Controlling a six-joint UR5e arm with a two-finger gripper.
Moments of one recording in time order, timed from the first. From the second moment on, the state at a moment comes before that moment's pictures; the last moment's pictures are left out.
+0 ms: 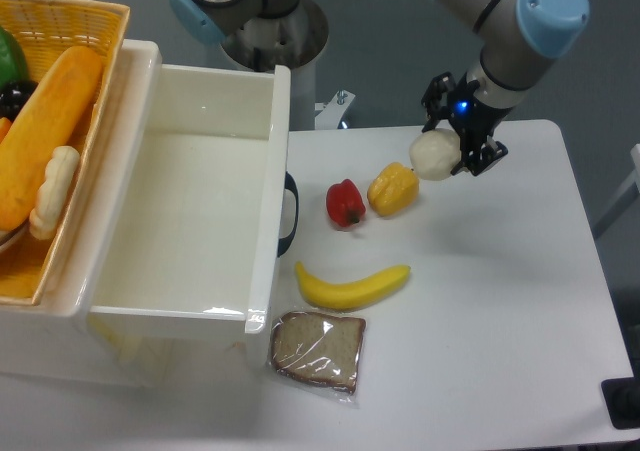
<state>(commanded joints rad) 2.85 -1.76 -1.58 -1.55 1.50 1.84</state>
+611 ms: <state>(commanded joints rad) 2.85 -1.76 -1.55 -1.55 1.48 1.77</state>
